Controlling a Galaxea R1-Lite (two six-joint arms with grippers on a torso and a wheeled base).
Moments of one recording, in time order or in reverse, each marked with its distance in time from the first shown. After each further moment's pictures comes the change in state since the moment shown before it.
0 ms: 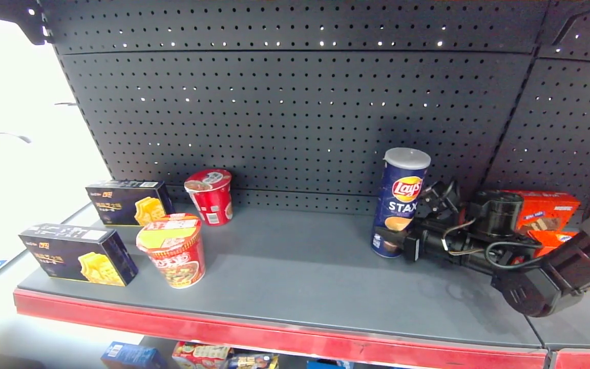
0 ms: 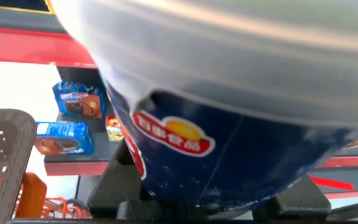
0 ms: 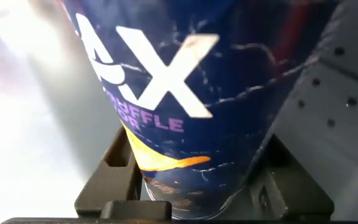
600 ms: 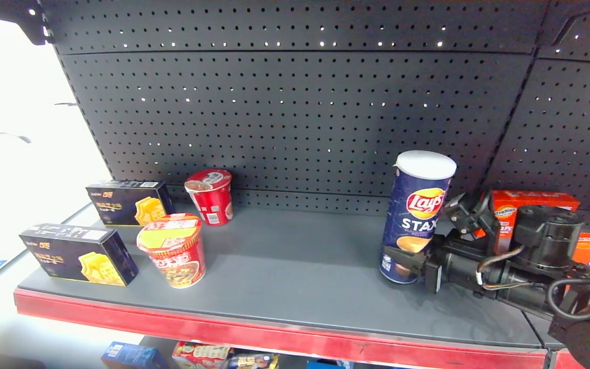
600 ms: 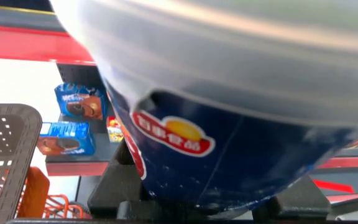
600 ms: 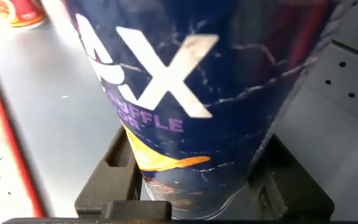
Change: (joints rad) left arm 0.000 -0.109 -0.046 0.127 0.002 0.000; right arm 0.118 -0.263 0.280 -0.016 -0.128 0.004
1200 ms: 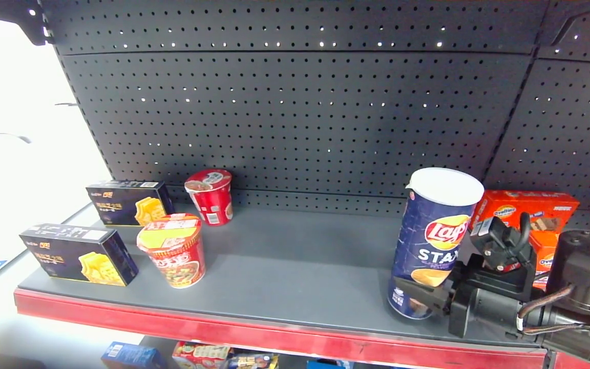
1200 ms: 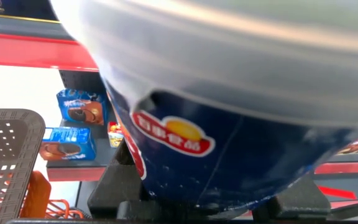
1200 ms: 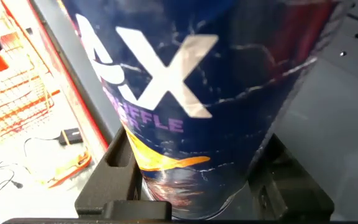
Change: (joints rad) left arm 0.002 -0.014 -0.009 -0.002 0.003 0.000; right arm 0.074 -0.147 0.171 0.002 -0.002 0.003
